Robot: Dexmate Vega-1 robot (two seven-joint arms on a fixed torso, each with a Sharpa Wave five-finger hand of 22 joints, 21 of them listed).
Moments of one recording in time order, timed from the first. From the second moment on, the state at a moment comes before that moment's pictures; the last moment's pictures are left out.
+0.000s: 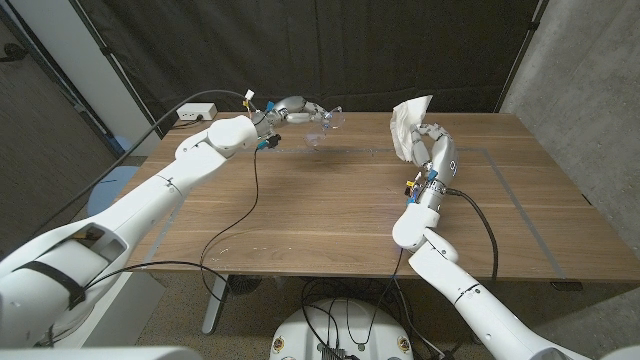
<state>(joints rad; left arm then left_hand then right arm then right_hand) 0.49 0.67 0.61 -1.51 -0.17 -0.07 -0.24 1.00 0.15 0.50 -0.12 0.16 1.03 0.09 0.60 0.36 0.53 -0.16 0.52 0.28 0.34 -0.04 0.22 0.36 0.08 0.00 0.50 0.20 -1.03 -0.26 -0.43 -1.61 -0.48 -0.02 -1.11 0.95 0.12 0.30 -0.15 0.26 1.15 -0.08 0.34 0.19 0.80 -0.15 0.31 0.18 0.50 -0.05 0.19 0.18 0.34 -0.04 0.35 0.22</state>
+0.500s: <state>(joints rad) 0.43 0.64 0.65 -1.46 -0.14 -0.07 -0.29 1.00 0.15 0.50 -0.12 0.17 1.02 0.09 0.60 0.38 0.52 -0.17 0.51 0.28 0.32 -0.04 0.22 0.36 0.07 0.01 0.50 0.20 -1.03 -0.13 -0.35 -1.56 -0.68 0.03 -1.12 0.96 0.11 0.31 -0.15 0.26 1.15 -0.07 0.34 0.19 0.81 -0.15 0.31 0.18 0.51 -0.05 0.19 0.18 0.34 -0.04 0.36 0.22</state>
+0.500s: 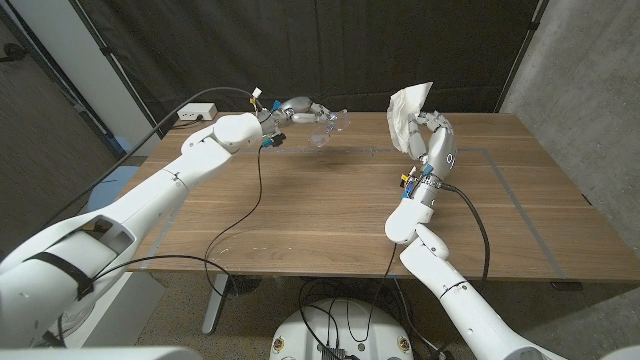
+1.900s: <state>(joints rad) 0.27 0.54 0.75 -1.36 -0.03 -0.17 -0.41 0.97 0.15 0.52 -0.10 0.18 1.00 0.08 0.59 0.42 0.49 -0.16 0.50 0.29 0.30 -0.04 0.21 0.36 0.07 0.03 0.50 0.20 -0.91 -0.16 -0.55 -1.47 -0.78 -0.30 -1.12 0.98 0.10 0.31 -0.16 0.25 1.18 -0.06 0.33 0.19 0.83 -0.16 0.30 0.18 0.51 -0.05 0.19 0.18 0.32 -0.04 0.36 0.22</state>
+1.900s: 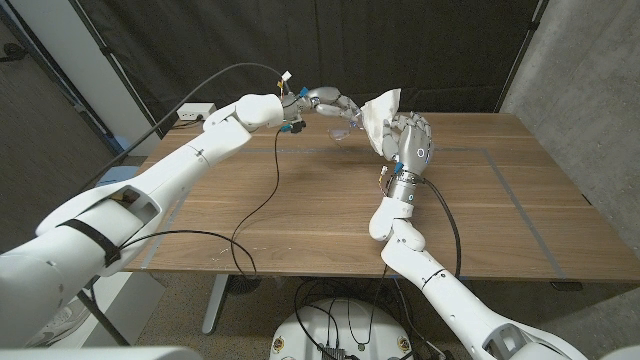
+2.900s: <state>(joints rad) 0.22 0.50 0.79 -1.27 -0.03 -0.19 -0.48 0.97 0.15 0.54 -0.08 0.18 1.01 0.09 0.59 0.43 0.49 -0.16 0.49 0.30 0.29 -0.04 0.22 0.36 0.06 0.02 0.51 0.20 -0.83 -0.21 -0.68 -1.41 -0.77 -0.31 -1.12 0.99 0.08 0.31 -0.16 0.24 1.22 -0.05 0.33 0.19 0.85 -0.17 0.29 0.18 0.51 -0.05 0.18 0.18 0.32 -0.04 0.37 0.23</state>
